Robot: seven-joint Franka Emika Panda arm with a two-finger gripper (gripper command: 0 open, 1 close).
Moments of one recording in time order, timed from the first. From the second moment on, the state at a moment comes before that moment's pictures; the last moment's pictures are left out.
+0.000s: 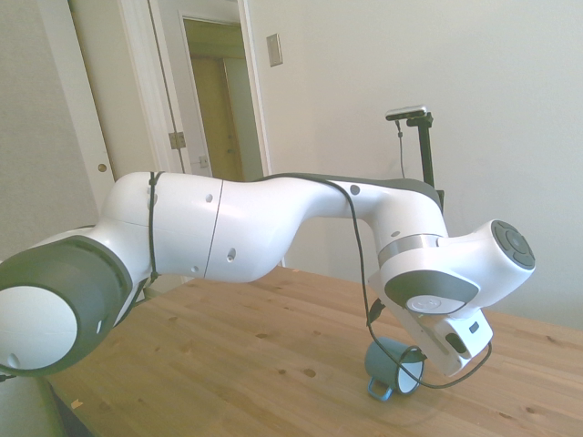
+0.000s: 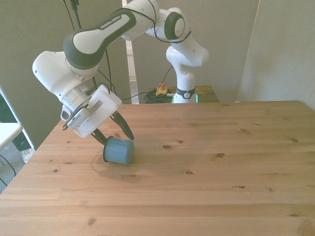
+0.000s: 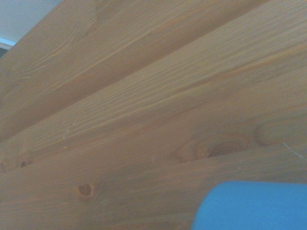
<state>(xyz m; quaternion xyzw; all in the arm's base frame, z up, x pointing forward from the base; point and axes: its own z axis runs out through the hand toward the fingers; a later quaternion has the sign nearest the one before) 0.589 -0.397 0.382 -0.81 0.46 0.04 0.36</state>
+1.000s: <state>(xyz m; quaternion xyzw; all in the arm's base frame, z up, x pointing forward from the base) 0.591 -0.397 0.395 -0.82 0.46 0.03 0.35</state>
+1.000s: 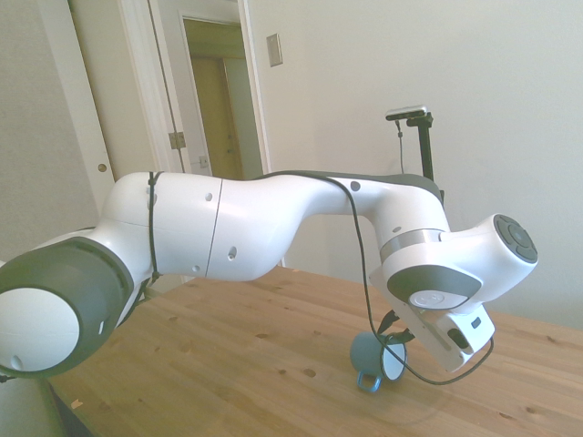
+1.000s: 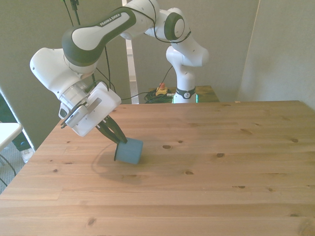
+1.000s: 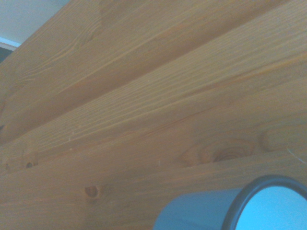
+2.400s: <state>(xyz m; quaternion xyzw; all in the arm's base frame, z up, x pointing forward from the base) 0.565 -0.298 0.416 -0.89 0.39 -0.22 0.07</state>
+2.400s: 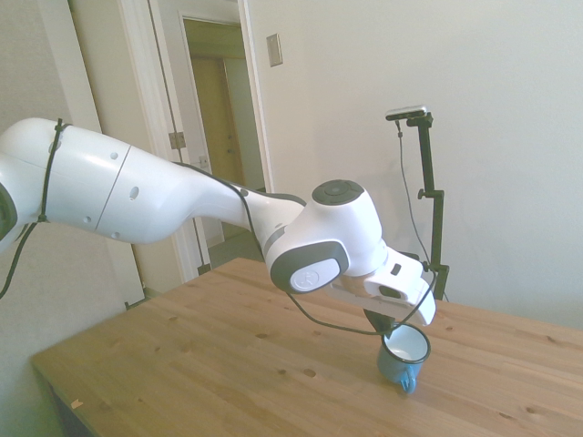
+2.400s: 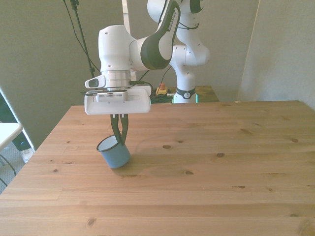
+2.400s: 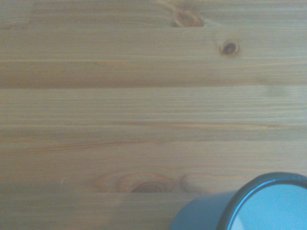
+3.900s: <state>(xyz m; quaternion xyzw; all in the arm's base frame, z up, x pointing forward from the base) 0.577 -0.295 0.441 -0.90 0.39 -0.20 0.02</state>
